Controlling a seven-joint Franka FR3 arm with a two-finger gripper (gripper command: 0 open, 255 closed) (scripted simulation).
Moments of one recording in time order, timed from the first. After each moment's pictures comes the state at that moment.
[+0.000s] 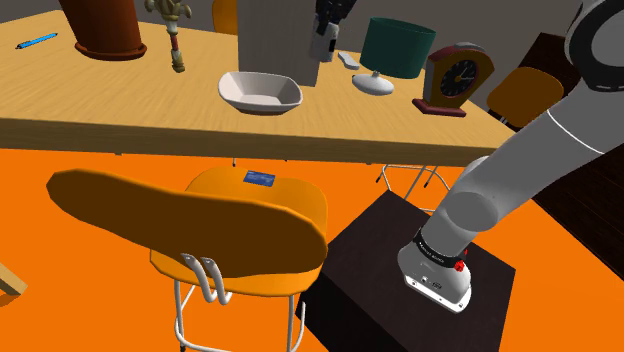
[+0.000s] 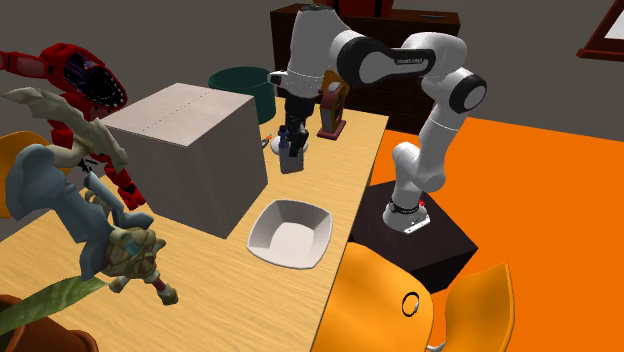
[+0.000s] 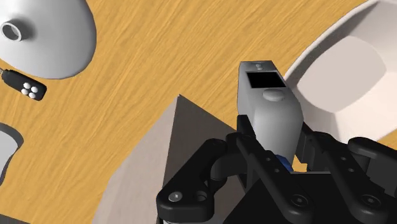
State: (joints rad) arm 0.00 -0.27 0.05 -1.72 0.03 1.67 0.03
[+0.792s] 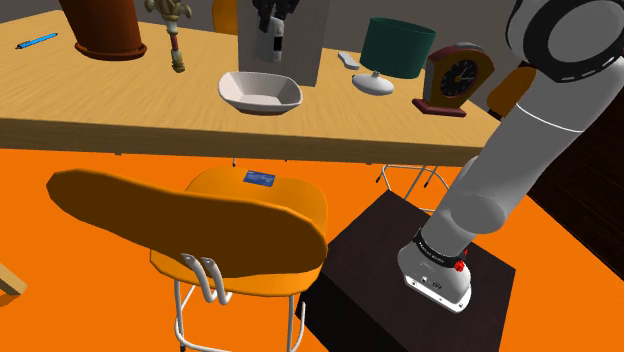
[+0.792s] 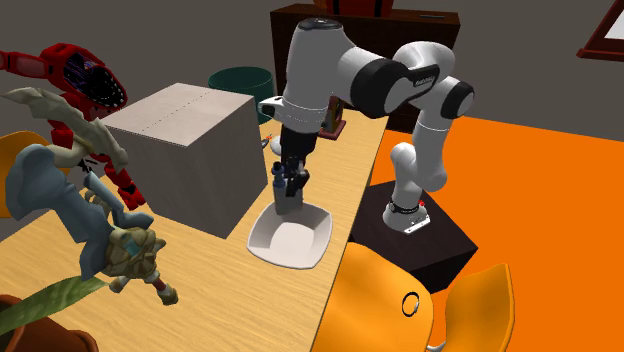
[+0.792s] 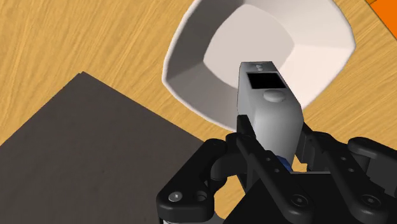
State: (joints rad) arm 0.10 -0.04 0.23 -1.46 -0.04 1.64 0.32
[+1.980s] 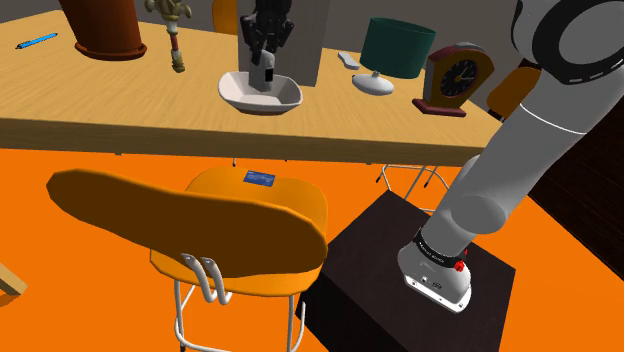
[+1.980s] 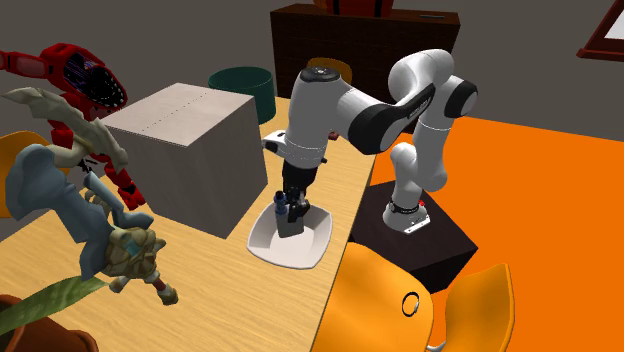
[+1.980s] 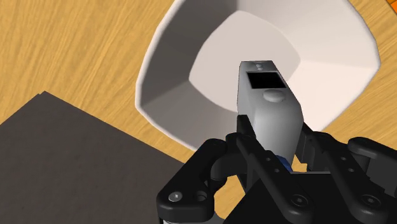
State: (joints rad) arm 0.11 -0.06 0.24 -1.68 -0.04 1.84 0.35
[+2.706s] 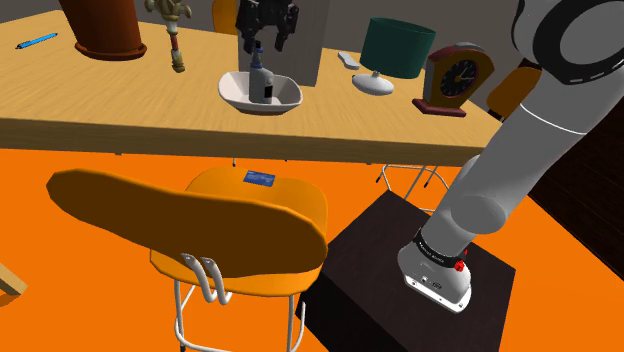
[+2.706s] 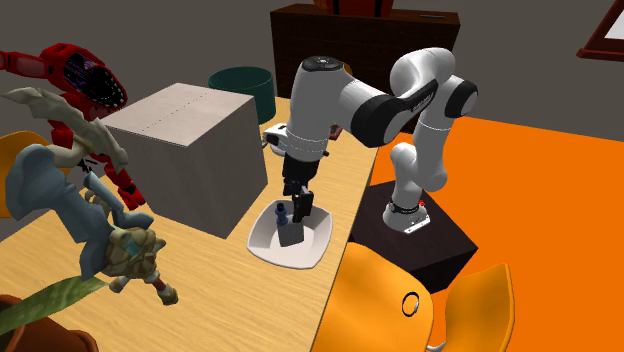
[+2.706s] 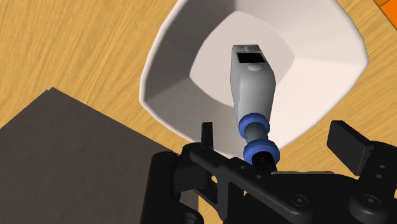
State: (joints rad) arm 0.12 -0.07 0.24 -1.64 -0.04 1.79 0.35
